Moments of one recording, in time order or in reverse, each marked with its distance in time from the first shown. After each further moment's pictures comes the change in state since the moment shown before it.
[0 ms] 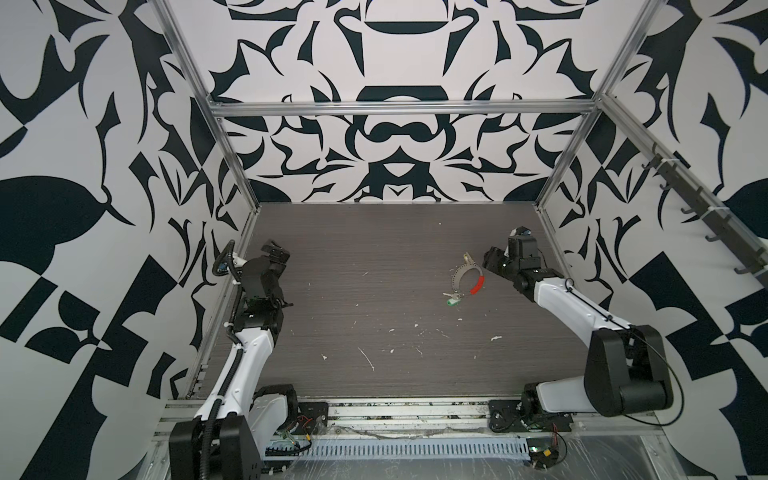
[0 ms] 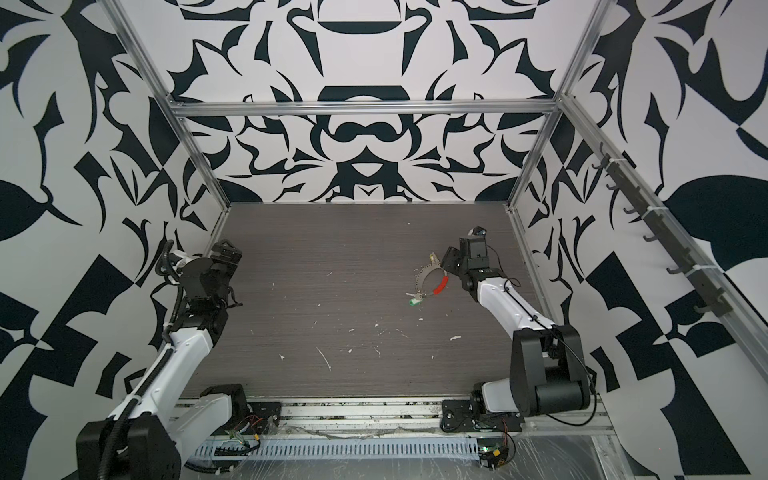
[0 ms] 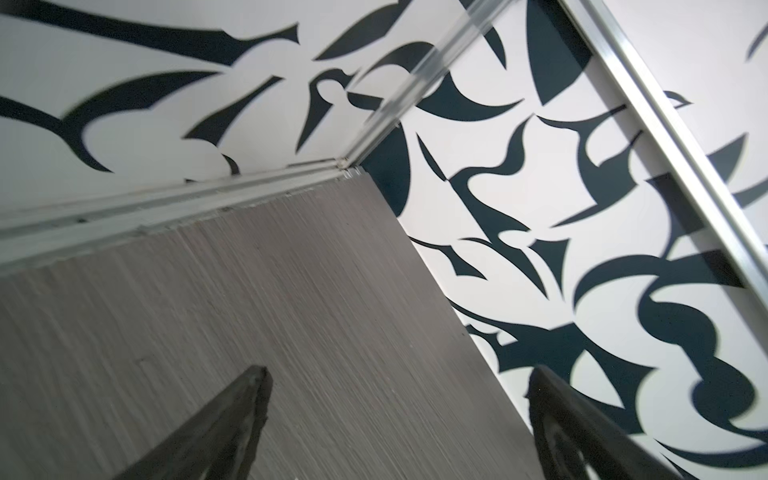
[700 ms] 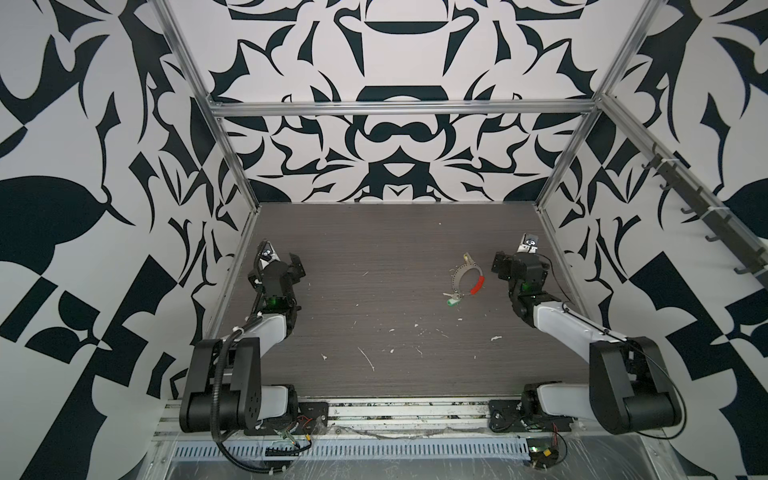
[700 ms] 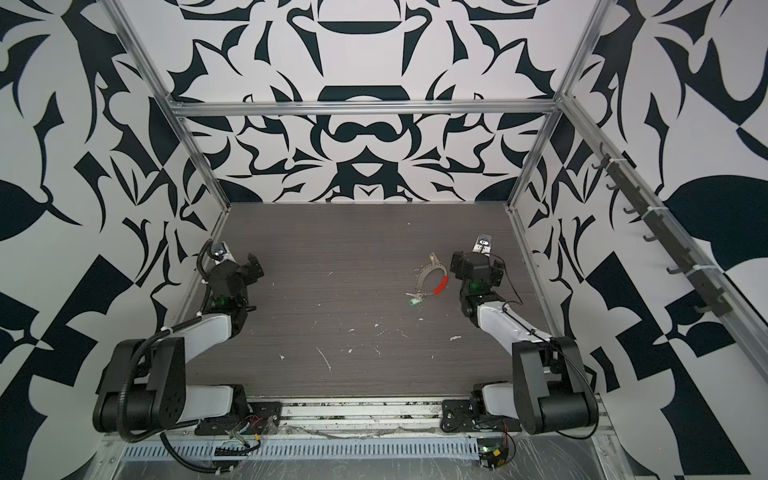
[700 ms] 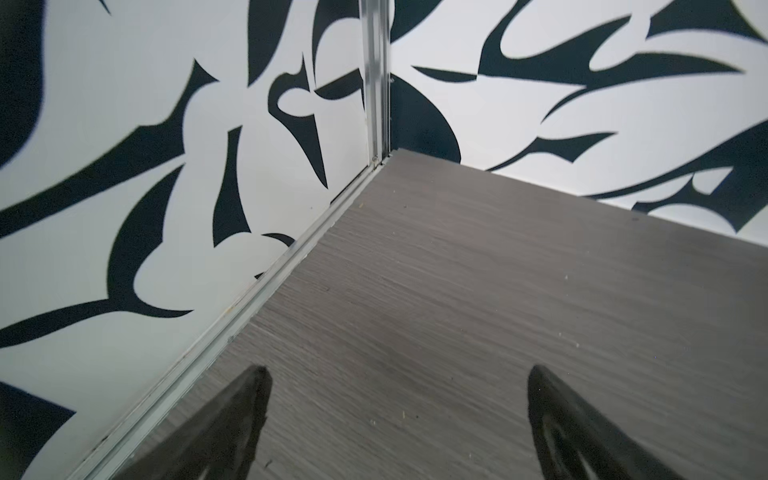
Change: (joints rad) left arm -0.049 0.353 -0.074 0.400 -0.166 0.763; right arm -0.005 -0.097 -0.228 0.424 0.438 -0.299
